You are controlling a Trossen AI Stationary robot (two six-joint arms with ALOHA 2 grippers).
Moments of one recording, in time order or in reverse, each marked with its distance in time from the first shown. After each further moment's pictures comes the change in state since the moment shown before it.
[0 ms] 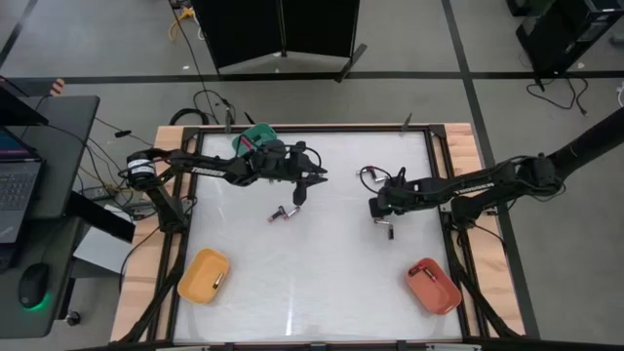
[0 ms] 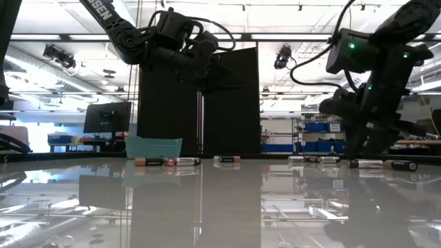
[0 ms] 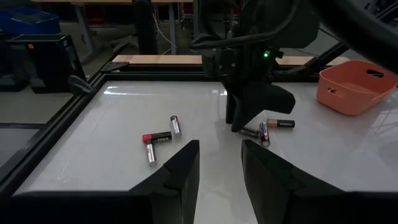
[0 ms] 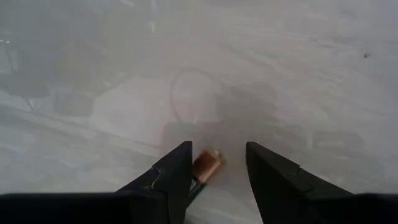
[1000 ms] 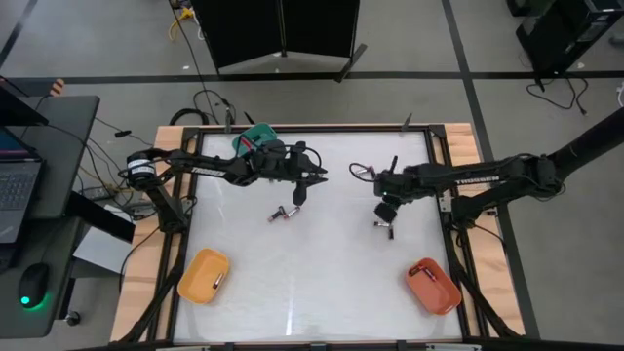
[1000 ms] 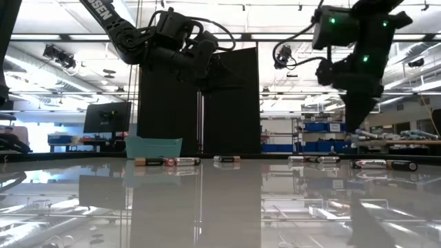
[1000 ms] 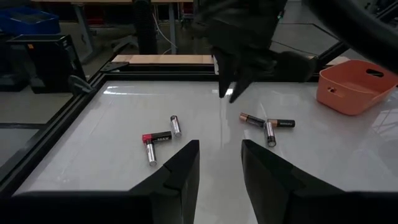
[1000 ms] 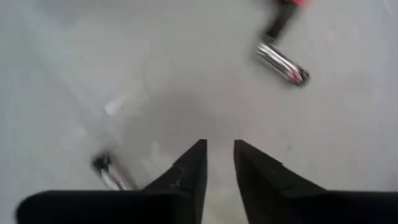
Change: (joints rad) left arm 0.000 0.000 0.000 -0.001 0.000 0.001; right arm -0.040 0.000 0.280 -0.368 0.004 -0.820
